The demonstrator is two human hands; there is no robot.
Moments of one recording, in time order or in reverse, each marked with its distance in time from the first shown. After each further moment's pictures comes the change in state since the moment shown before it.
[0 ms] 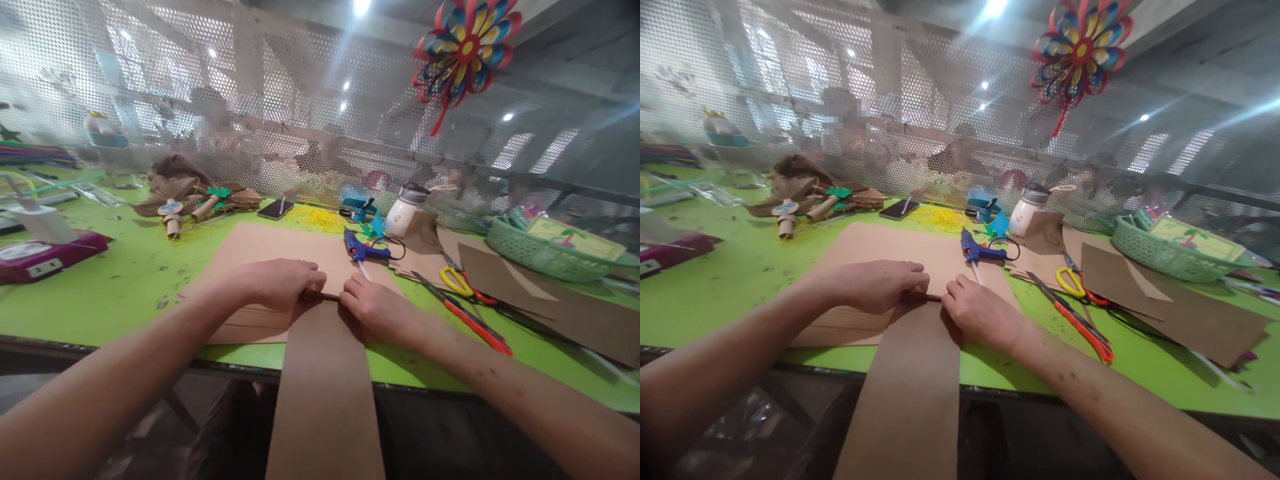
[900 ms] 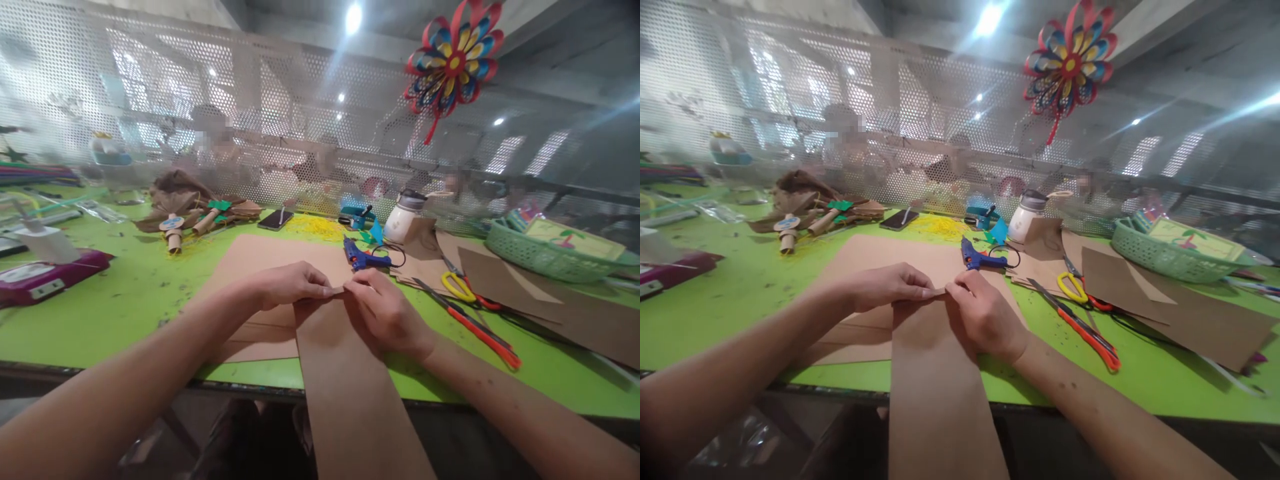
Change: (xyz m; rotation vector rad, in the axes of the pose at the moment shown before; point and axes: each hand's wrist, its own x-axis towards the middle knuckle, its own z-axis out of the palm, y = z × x) left_hand 0.010 -0.004 0.003 -0.964 -0.032 -0.185; right_hand -0.004 -0.003 0.006 0.372 0.545 0.252
